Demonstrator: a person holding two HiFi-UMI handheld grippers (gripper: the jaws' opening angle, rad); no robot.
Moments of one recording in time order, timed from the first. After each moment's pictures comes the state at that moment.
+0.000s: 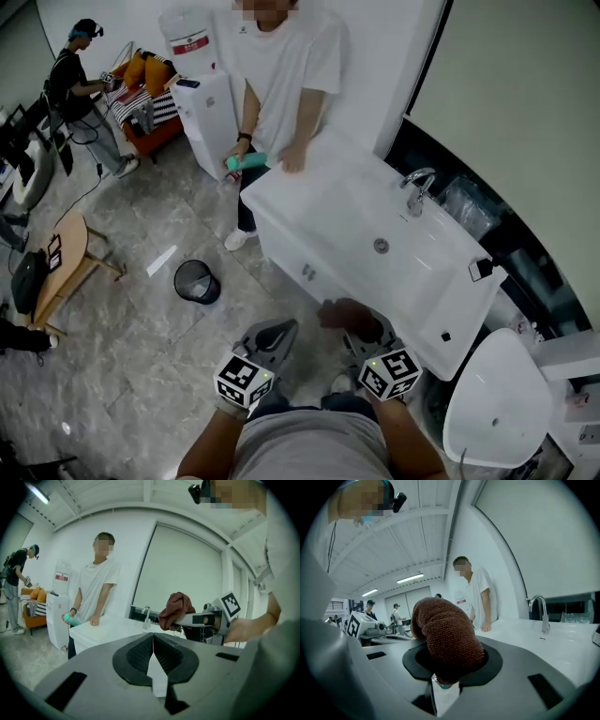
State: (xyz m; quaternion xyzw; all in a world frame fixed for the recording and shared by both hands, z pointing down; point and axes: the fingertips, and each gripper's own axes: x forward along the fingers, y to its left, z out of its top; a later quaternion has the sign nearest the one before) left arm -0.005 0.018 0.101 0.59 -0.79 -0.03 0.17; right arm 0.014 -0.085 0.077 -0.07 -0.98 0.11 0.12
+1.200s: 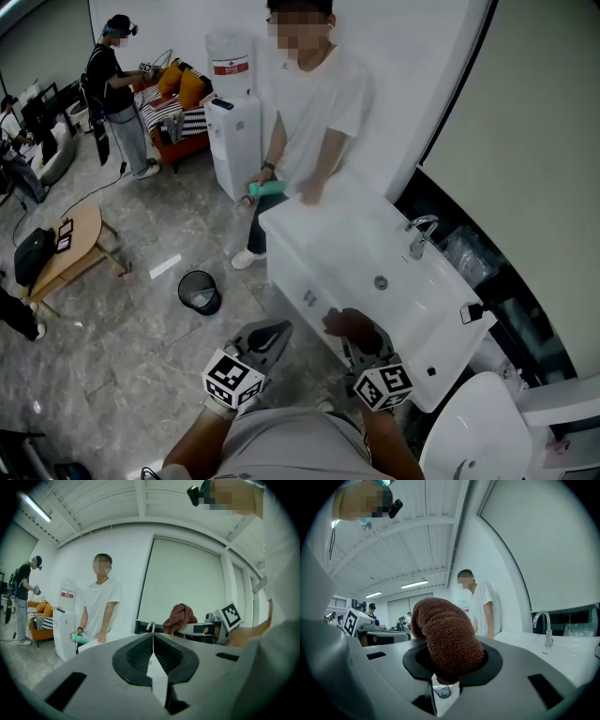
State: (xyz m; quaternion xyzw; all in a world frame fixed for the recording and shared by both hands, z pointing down) left arm -0.022 0.041 0.026 0.56 -0.82 -0.04 0.10; right arm 0.003 -0.082 0.019 -0.08 -0.99 0.09 0.06
